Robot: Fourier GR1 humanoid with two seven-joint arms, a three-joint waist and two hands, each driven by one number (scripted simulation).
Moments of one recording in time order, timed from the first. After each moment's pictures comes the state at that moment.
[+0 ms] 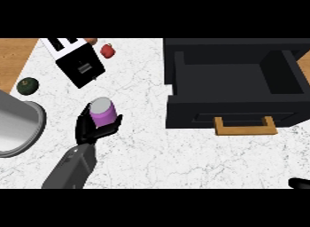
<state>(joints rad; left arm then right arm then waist) -0.53 0.06 0.17 -0.37 0.31 0.18 -0.74 0.10 -0.10 -0.32 -2.21 -0.12 0.11 0.27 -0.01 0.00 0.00</state>
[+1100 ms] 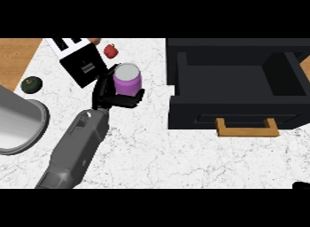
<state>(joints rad) -0.71 0.04 0.02 -0.63 0.21 0.09 -0.41 0.11 -0.09 -0.32 -2.27 -0.09 0.09 0.31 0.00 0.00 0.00</state>
